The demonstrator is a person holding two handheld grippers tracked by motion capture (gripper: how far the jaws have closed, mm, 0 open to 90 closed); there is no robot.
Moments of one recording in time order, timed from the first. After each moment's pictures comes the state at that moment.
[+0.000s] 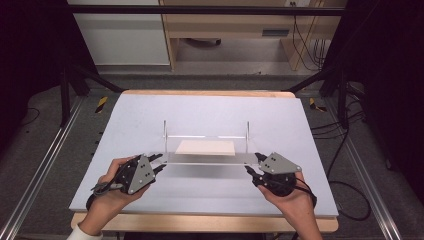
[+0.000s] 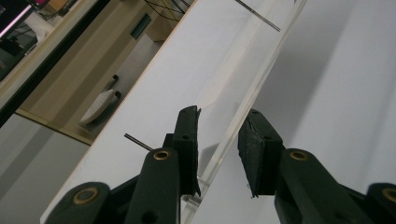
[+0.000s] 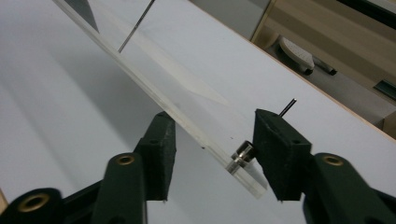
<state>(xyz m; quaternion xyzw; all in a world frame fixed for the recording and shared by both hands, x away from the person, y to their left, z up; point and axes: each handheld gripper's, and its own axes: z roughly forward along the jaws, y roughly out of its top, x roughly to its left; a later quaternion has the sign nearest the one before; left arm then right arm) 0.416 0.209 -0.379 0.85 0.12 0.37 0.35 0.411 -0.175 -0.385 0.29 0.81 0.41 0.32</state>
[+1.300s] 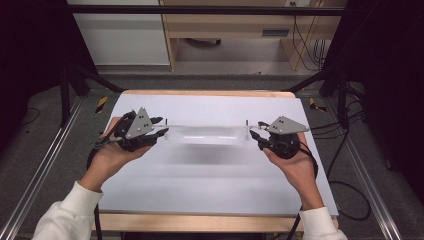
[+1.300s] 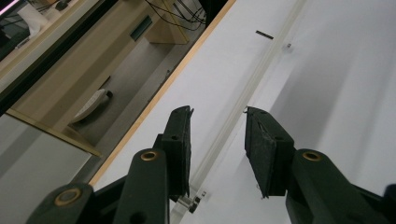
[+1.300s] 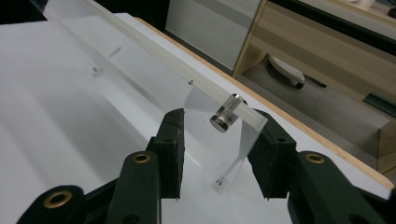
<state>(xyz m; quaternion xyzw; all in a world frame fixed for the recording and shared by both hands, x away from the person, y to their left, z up) 0.498 0.210 -0.310 0.86 0.14 0.33 0.37 0.487 -0.193 -0.349 0.30 0.78 0.44 0.32</state>
